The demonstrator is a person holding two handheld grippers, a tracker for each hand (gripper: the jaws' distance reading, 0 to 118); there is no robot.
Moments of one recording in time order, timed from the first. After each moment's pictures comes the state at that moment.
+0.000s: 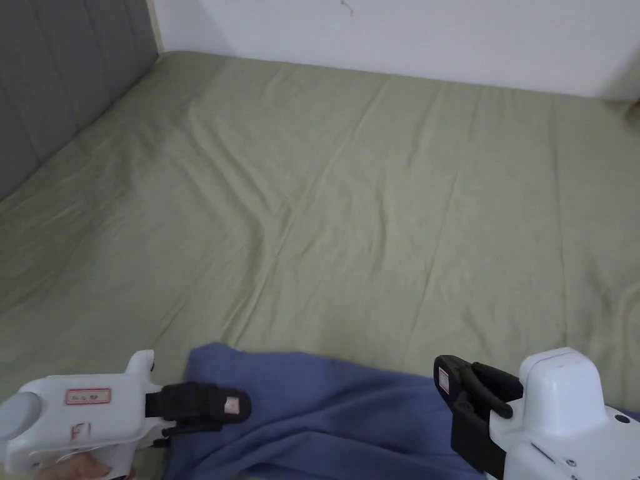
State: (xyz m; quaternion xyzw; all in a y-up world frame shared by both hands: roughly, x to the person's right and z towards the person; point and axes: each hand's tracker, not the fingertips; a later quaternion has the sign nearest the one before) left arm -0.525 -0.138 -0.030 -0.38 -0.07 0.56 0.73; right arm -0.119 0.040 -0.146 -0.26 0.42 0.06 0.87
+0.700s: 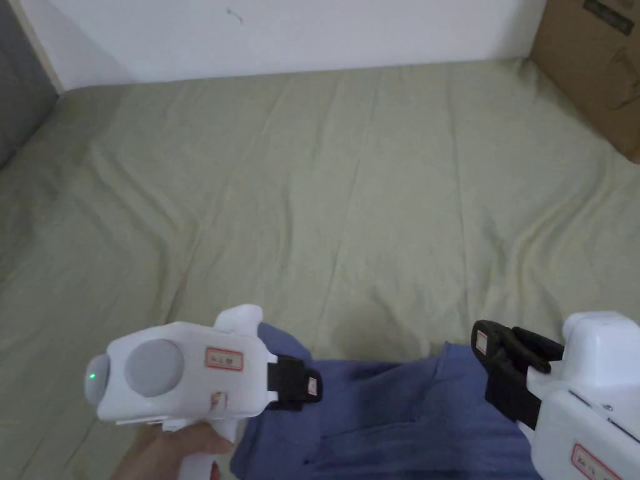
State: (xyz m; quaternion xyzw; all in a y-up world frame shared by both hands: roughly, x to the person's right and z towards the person) left arm -0.302 -0.022 -0.182 -0.50 -0.10 0.29 0.81; right arm 0.030 0.037 -0.190 -0.26 0.29 -0.05 0.92
